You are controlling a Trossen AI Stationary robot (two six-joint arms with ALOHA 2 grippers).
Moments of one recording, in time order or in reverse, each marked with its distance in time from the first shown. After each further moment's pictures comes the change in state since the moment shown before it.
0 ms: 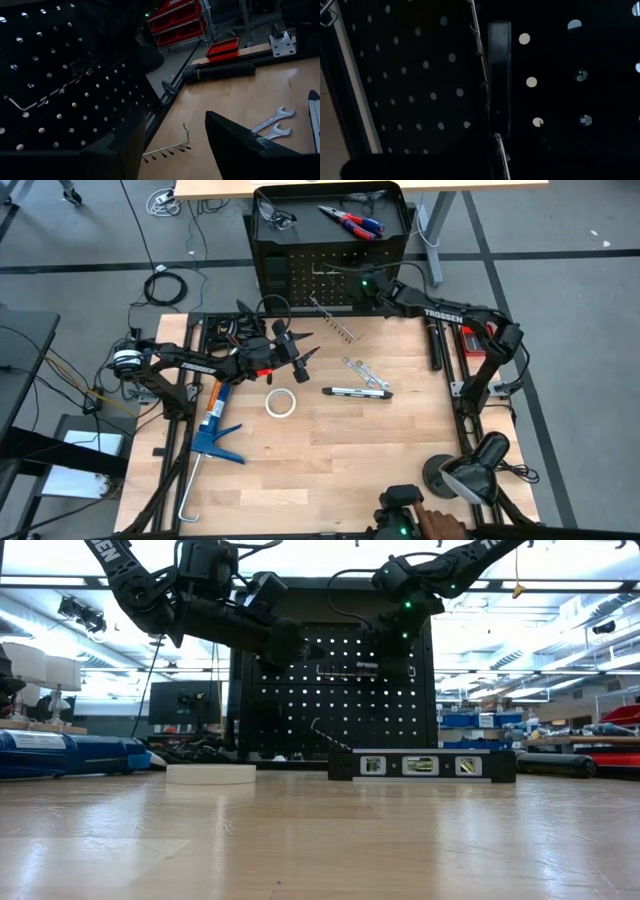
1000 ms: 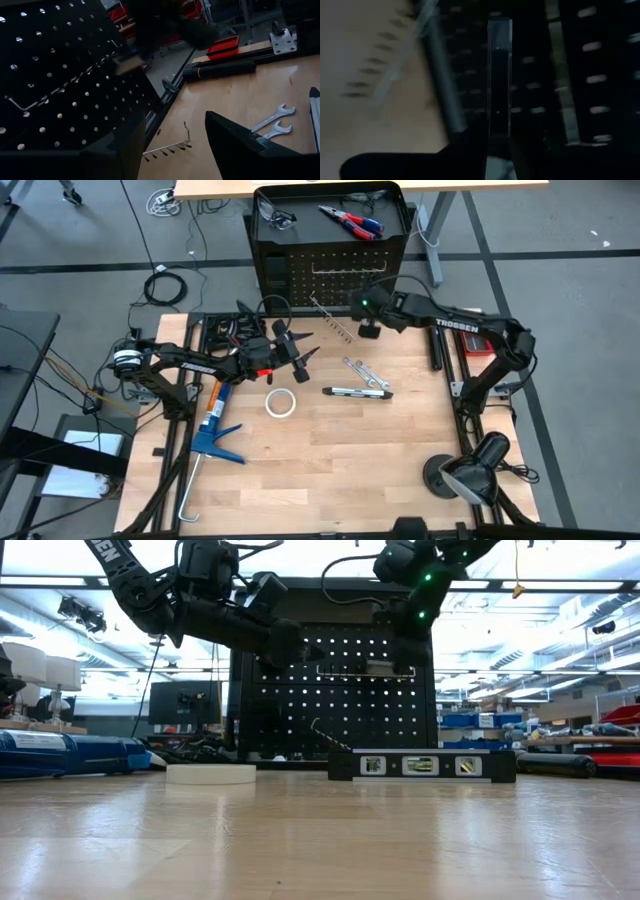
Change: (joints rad) left arm 0.000 0.000 0.000 -0.006 -0.003 0.008; right arm 0.127 -0.120 -0.002 -0.431 -0.053 0.332
